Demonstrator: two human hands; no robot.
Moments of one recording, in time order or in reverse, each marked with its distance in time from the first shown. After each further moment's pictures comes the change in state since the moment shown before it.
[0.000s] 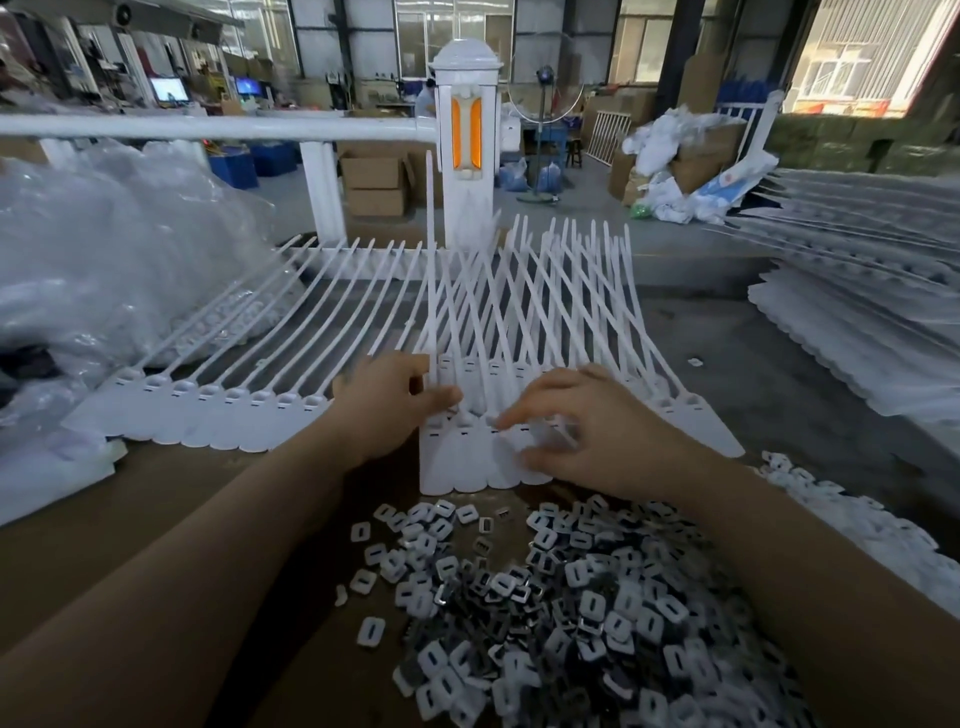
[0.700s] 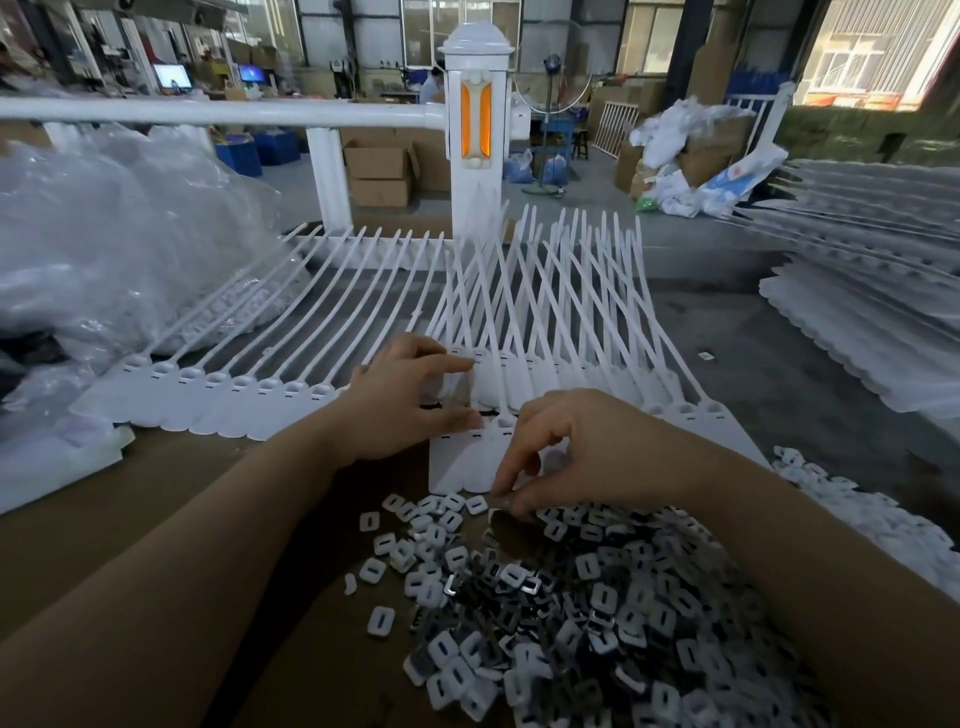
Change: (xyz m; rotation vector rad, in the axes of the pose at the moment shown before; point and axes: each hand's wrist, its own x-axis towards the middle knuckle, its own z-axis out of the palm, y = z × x) left_hand -0.001 -0.020 0.003 0.059 -0.057 0.224; right_hand -0.001 -0.023 0.002 0.274 -0.224 -0.096
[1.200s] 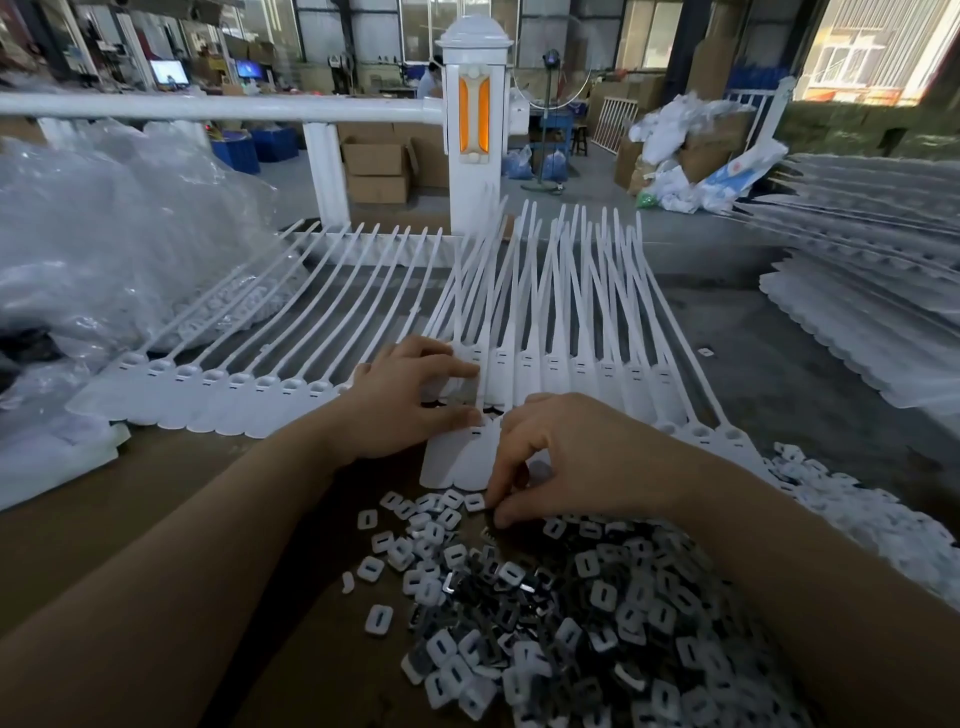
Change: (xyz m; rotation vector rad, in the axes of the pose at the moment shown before) left_hand -0.002 0.003 -0.001 -0.035 -0.023 0.021; right_hand 0.003 -0.013 0.006 -0.145 -0.031 -0.021
